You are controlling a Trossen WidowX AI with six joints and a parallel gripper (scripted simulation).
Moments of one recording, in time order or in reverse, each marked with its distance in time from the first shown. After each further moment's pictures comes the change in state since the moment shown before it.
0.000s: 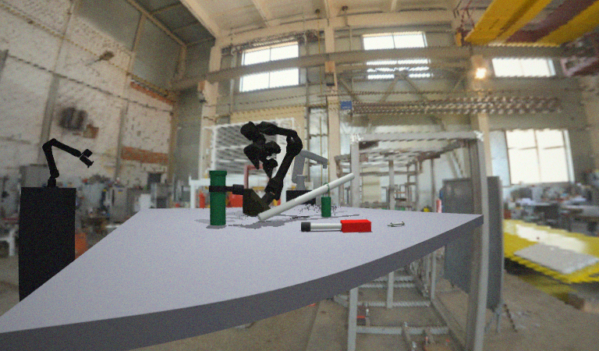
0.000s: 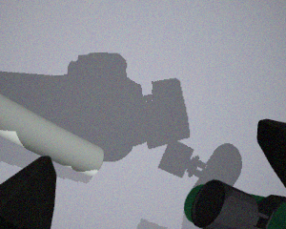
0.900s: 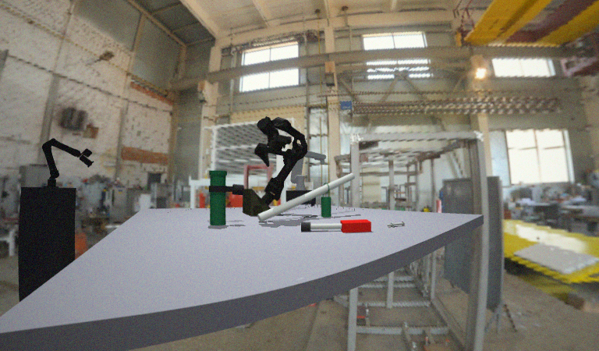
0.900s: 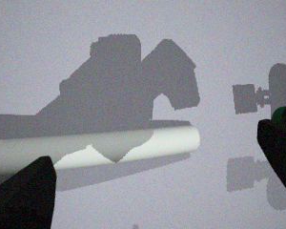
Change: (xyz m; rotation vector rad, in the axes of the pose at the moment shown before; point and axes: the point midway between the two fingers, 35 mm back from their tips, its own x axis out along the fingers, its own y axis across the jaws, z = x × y) arm -0.032 0.049 0.046 0.581 0.071 0.002
